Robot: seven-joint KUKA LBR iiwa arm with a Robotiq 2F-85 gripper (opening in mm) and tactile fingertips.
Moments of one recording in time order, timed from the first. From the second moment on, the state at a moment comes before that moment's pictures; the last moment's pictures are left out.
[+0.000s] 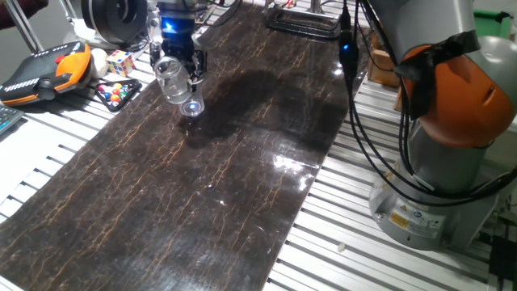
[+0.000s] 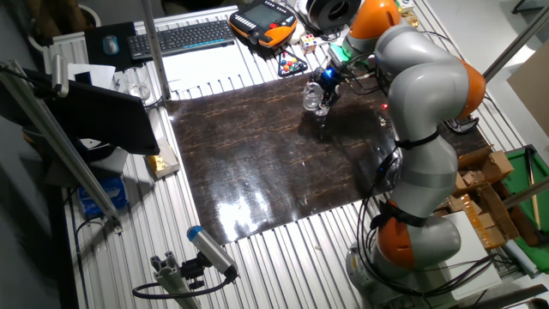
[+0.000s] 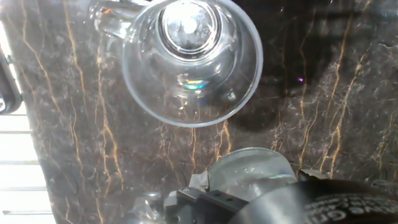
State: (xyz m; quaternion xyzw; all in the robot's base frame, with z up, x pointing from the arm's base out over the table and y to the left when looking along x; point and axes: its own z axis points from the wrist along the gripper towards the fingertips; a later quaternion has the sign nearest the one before) arm 0.611 0.020 0.164 -0.66 -0.71 -0.13 0.18
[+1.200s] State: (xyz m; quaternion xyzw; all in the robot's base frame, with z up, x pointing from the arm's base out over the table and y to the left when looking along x) arm 0.611 0.019 0.165 -0.67 -0.70 -0.14 0.18
